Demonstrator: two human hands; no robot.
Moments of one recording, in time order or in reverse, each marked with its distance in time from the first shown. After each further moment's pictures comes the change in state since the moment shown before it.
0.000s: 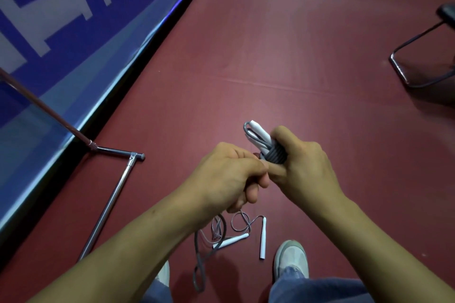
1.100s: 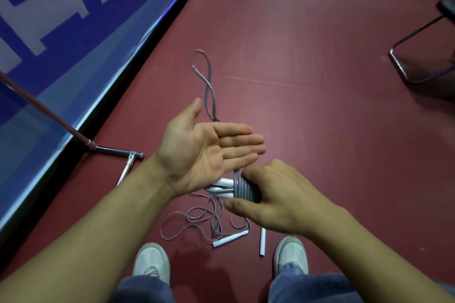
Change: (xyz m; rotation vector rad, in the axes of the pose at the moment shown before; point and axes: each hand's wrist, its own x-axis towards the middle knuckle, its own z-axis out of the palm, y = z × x) left_hand 0.030 -0.001 -0.043 -0.743 -0.203 -0.115; right_hand -0.016 -0.028 -0.002 -0.066 -0.477 -0.219
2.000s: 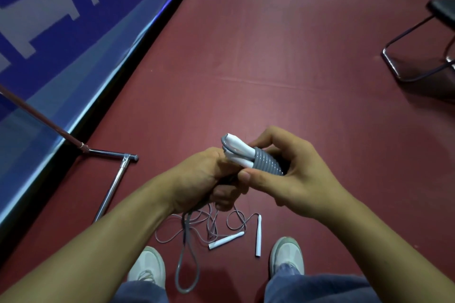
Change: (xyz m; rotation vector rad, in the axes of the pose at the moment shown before) left_hand 0.001 -0.032 0.007 0.603 -0.166 -0.003; right_hand -0.011 0.018 -0.025 0.843 0.226 0.025
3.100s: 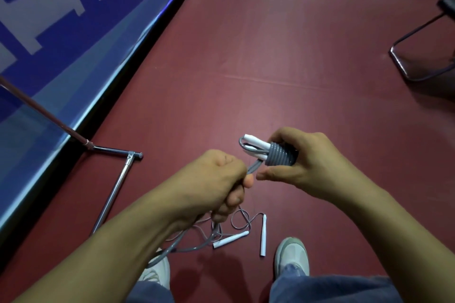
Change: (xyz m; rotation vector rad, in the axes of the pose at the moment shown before) left_hand -0.018 0.009 0.015 0.104 0.317 -0.161; right_hand 0.024 0.018 -0.022 -0.598 0.012 0.124
